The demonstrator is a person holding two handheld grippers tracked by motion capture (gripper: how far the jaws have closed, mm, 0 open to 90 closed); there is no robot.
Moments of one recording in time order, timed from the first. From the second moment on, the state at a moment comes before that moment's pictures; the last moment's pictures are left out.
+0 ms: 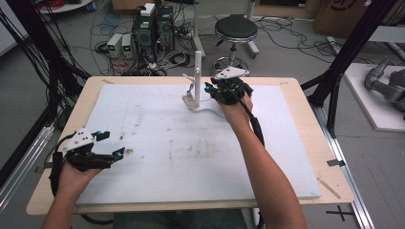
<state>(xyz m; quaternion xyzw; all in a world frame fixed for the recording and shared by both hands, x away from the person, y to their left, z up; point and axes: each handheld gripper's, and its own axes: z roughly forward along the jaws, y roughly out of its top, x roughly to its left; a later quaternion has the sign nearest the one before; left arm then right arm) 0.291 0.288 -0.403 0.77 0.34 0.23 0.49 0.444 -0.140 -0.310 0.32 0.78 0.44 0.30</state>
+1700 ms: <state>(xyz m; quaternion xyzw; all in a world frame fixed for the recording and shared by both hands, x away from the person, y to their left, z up) 0.345 0.253 -0.414 0.77 0.33 0.20 0.51 0.356 -0.283 -0.398 0.42 0.75 0.44 0.27</state>
